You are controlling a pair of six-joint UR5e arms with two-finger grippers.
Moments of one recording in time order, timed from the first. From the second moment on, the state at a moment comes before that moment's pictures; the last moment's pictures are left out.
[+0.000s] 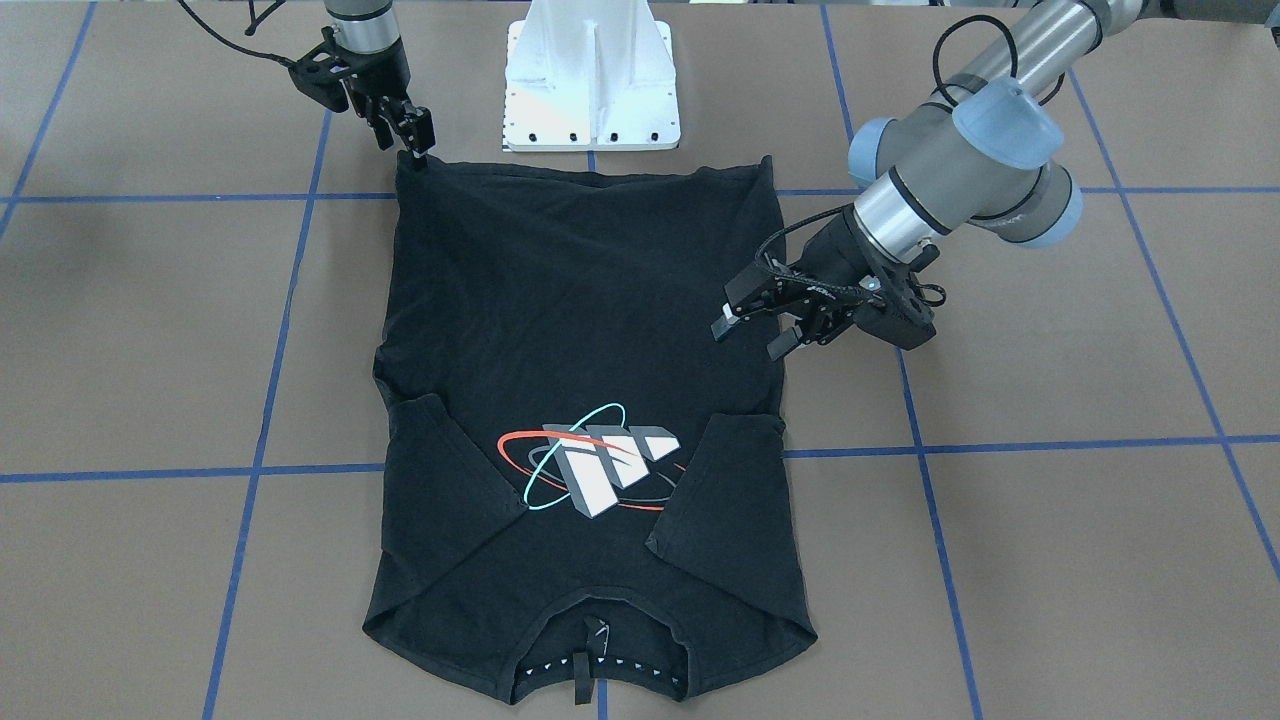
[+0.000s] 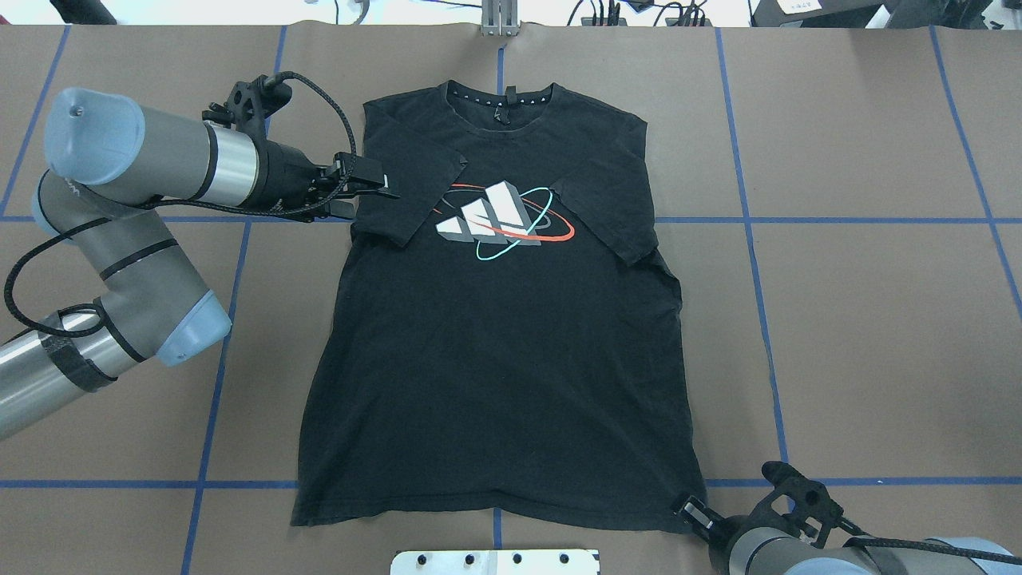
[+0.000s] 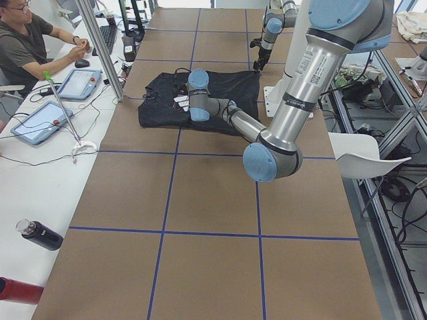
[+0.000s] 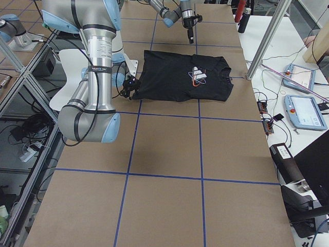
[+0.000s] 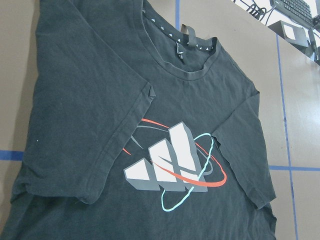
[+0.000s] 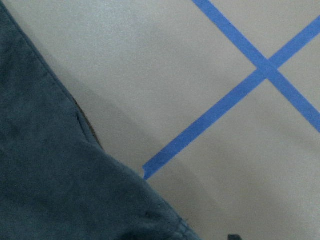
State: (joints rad) left arm -0.78 -2.03 -1.57 -2.55 -2.08 -1.48; right arm -0.06 -1.62 2.18 -1.39 1.36 2.33
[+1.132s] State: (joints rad) left arm -0.77 -1.99 -1.61 -2.52 -2.02 -1.63; right arm -0.08 -1.66 2.26 -1.37 1.36 2.35
